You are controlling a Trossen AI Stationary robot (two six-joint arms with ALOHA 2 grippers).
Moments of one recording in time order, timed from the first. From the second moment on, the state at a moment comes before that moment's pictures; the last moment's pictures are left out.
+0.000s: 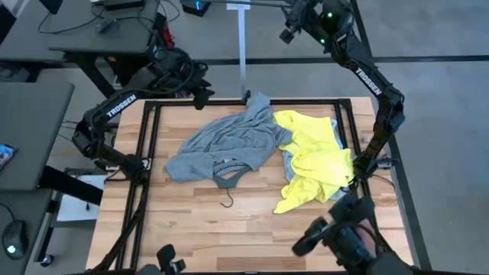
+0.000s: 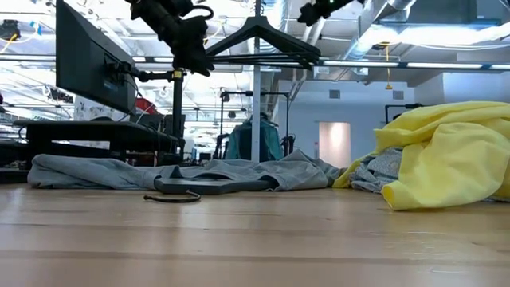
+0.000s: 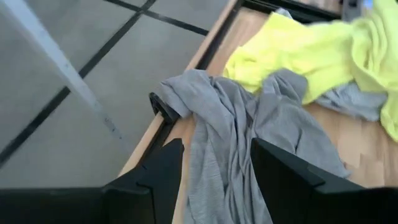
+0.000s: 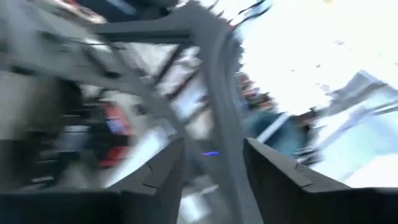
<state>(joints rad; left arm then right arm) 0.84 1.43 1.44 -0.69 0.31 0.21 -0.86 1.74 2.03 -0.17 0.10 -0.74</state>
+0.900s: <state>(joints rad) 0.90 1.43 1.44 -0.69 0.30 0.11 -0.92 1.94 2.03 0.09 0.21 -0.98</state>
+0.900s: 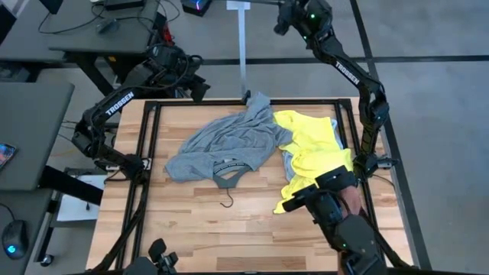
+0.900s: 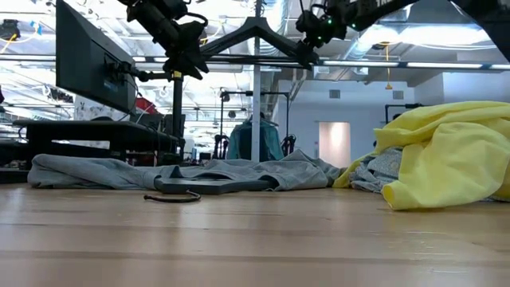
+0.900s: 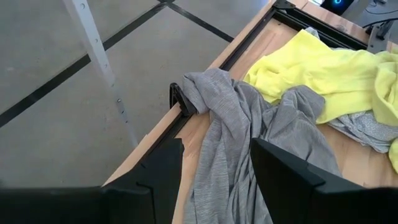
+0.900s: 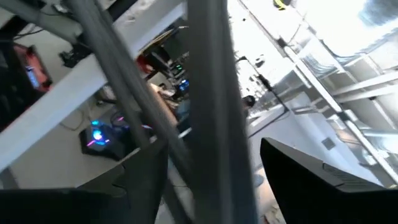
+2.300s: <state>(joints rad) 0.90 1.43 1.44 -0.71 0.30 0.13 -1.25 1.75 1.89 -0.35 -0.51 0.05</state>
